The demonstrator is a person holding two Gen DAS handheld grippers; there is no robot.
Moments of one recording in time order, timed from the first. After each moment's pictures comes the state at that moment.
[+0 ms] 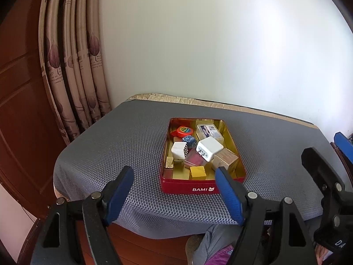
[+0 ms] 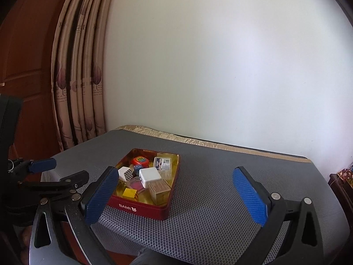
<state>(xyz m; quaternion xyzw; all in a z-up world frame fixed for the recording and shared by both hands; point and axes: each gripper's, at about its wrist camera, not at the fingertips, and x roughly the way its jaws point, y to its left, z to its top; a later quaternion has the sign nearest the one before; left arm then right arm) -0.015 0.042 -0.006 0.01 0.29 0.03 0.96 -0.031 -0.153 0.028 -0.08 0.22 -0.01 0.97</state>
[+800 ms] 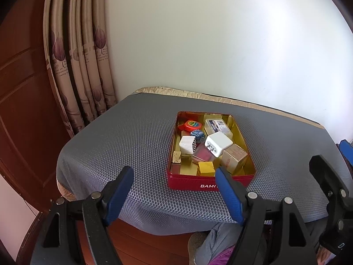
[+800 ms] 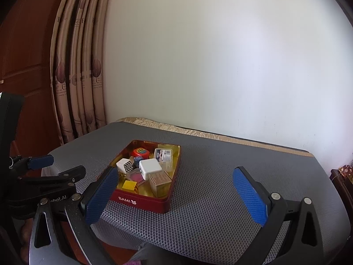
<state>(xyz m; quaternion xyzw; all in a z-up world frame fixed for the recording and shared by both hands) -0.007 0.053 -0.015 -0.01 0.31 0.05 0.95 -0.023 -0.152 0.013 -0.07 0.25 -0.02 0.97</state>
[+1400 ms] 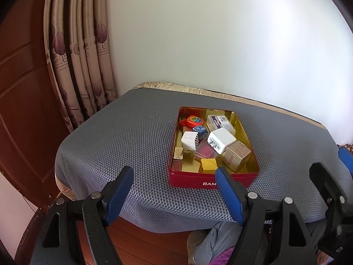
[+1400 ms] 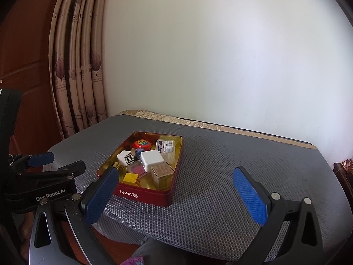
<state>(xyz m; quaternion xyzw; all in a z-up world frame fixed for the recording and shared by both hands) -0.001 0.054 -0.022 -0.01 0.32 0.05 0.95 -0.019 -0.151 0.002 -0.06 0.27 -0.01 0.96</state>
